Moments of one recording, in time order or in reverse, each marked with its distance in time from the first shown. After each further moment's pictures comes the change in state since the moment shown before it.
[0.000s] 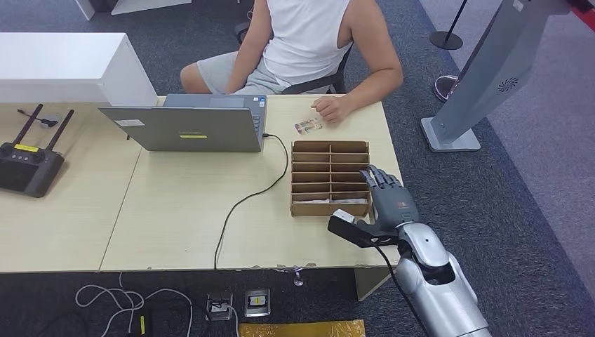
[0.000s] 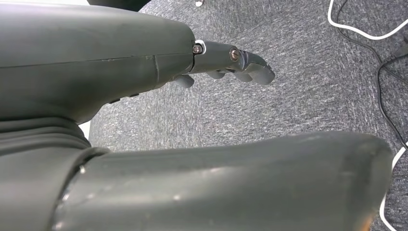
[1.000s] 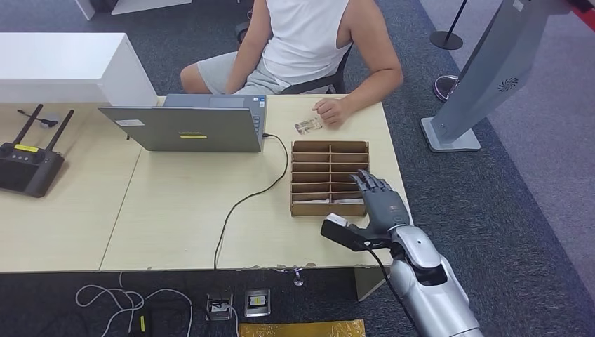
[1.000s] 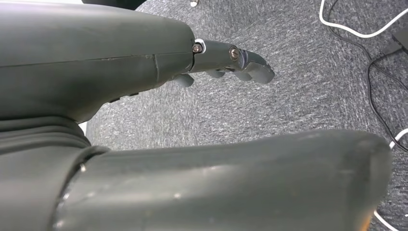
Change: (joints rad) left arm -0.013 -0.010 -0.003 0.000 -0.010 -0.002 0.000; right arm 0.001 0.034 0.006 0.039 -0.017 -0.003 -0.035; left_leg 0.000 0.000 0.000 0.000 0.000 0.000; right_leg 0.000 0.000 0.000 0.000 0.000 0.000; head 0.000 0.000
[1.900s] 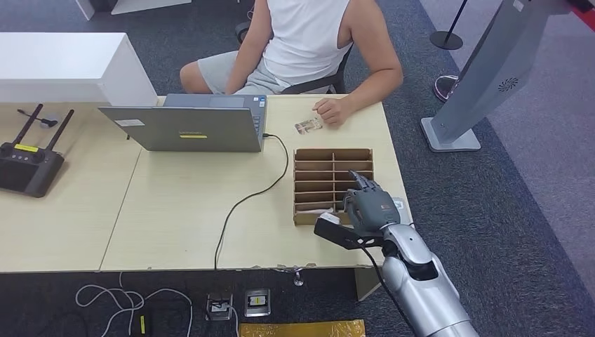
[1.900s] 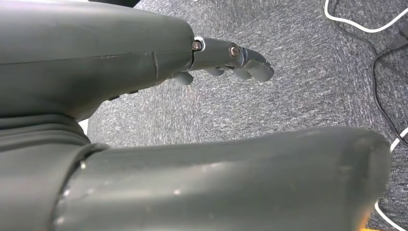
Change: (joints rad) left arm 0.008 -0.008 0.000 0.000 0.012 0.013 0.000; right arm -0.039 0.025 0.021 0.087 -0.056 -0.025 -0.012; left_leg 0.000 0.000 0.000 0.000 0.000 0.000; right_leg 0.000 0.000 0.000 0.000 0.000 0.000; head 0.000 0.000
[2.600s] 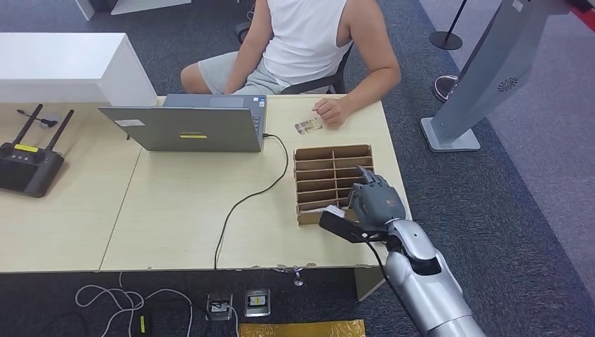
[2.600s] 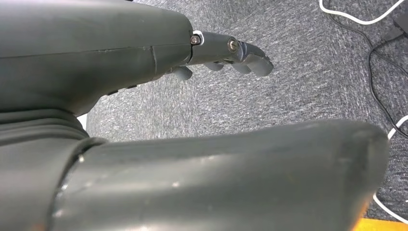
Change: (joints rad) left arm -0.002 -0.008 -0.002 0.000 -0.024 -0.001 0.000; right arm -0.030 -0.010 -0.005 0.027 -0.011 -0.033 0.004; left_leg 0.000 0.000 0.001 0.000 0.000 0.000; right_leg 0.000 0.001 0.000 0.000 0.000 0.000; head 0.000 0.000
